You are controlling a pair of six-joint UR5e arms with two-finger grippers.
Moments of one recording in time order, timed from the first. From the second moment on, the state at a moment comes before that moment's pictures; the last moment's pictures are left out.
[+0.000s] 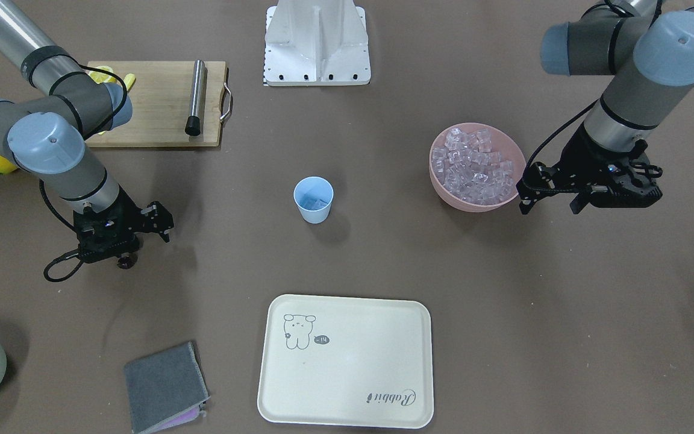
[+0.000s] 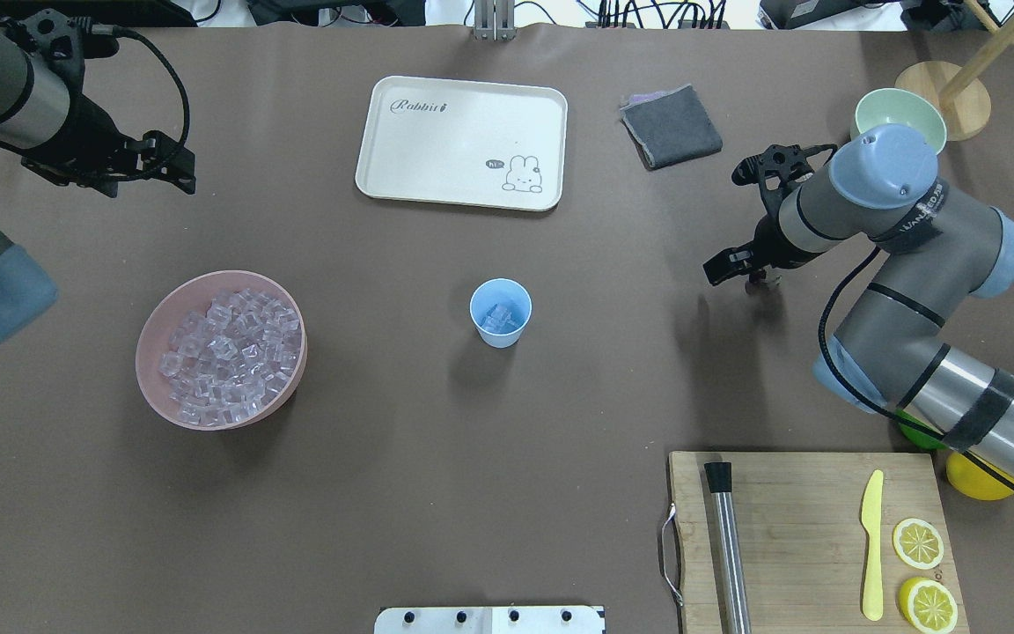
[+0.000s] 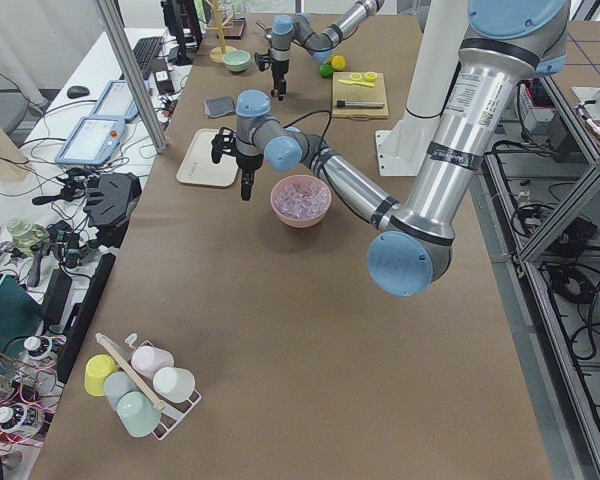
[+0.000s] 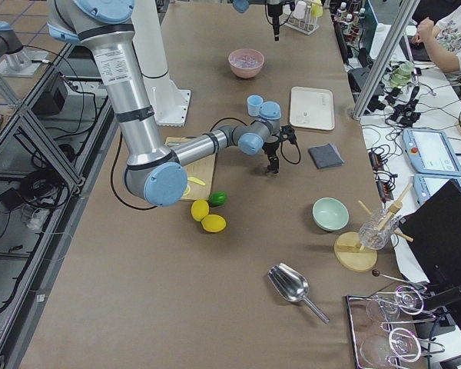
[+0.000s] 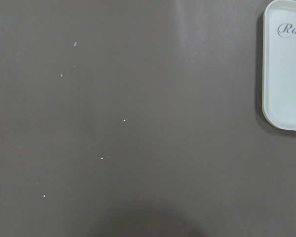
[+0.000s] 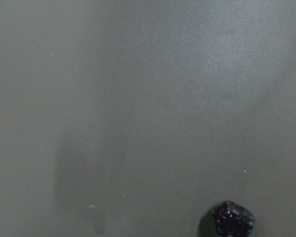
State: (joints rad) left arm -0.99 -1.92 -1.82 -1.70 -2.11 -0.89; right arm 0.80 -1.24 1.53 -1.12 2.02 0.70
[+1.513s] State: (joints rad) left arm -0.97 -1.92 -1.80 -1.75 -2.11 -0.90; right arm 0.79 -1.25 1.53 -1.08 1.98 0.70
